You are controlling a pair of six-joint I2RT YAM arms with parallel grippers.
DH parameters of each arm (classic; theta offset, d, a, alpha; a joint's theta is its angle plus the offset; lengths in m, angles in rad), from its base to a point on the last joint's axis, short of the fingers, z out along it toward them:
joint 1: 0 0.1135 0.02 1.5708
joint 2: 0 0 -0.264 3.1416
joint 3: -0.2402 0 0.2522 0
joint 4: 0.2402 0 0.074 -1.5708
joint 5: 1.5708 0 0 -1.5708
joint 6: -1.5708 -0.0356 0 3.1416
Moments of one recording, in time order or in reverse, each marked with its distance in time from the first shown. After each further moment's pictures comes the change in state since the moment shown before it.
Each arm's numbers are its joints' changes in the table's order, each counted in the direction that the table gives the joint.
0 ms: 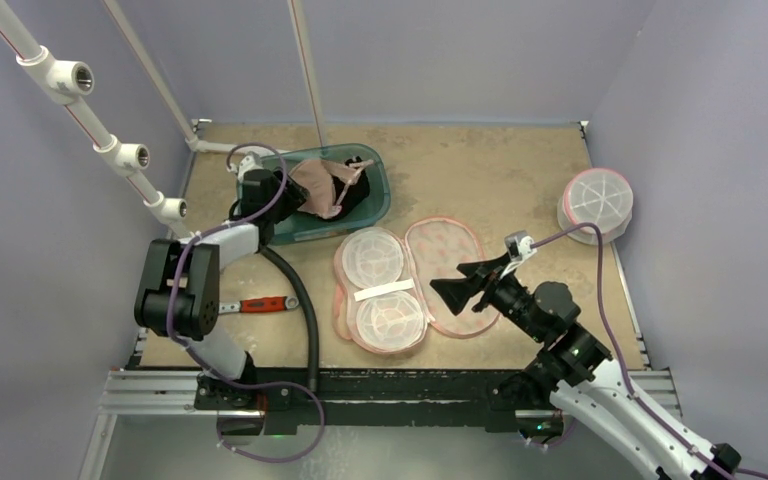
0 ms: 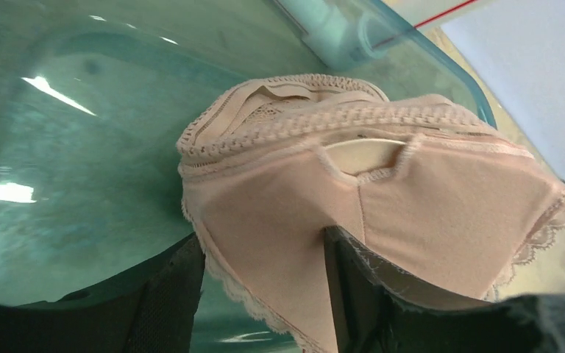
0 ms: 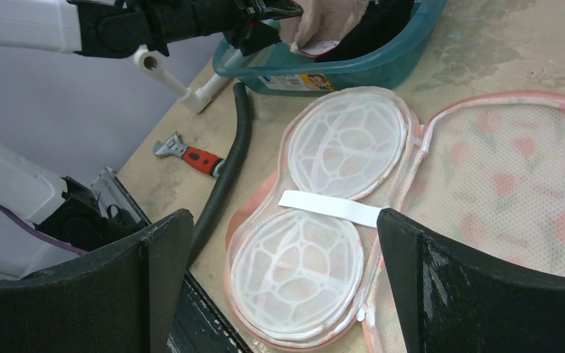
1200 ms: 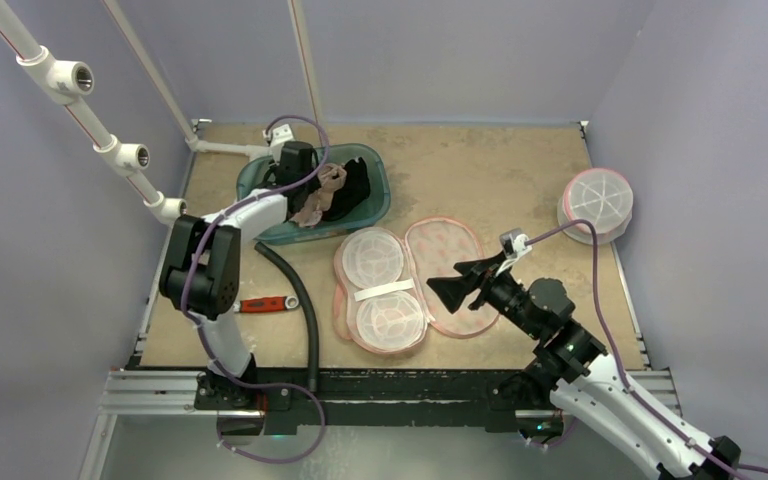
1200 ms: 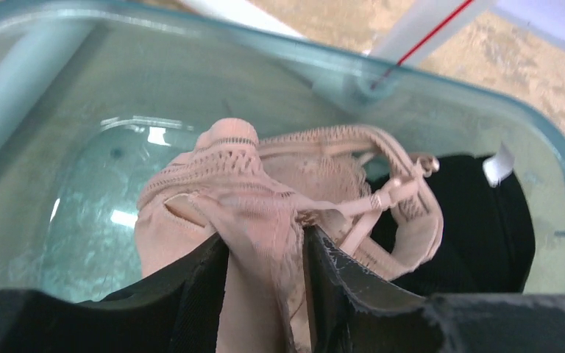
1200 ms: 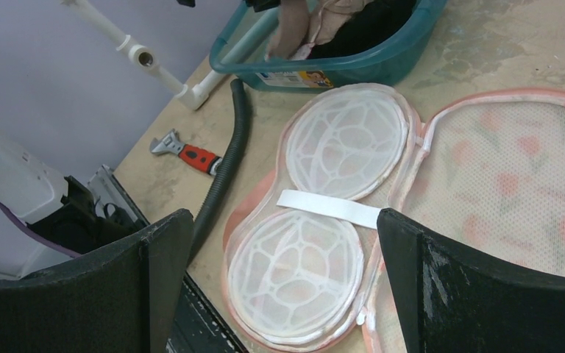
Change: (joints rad) left arm -0.165 -0.109 -0.339 0.361 -0.391 -0.247; right arm 0.000 -0.057 0.004 -0.048 -0.003 0.000
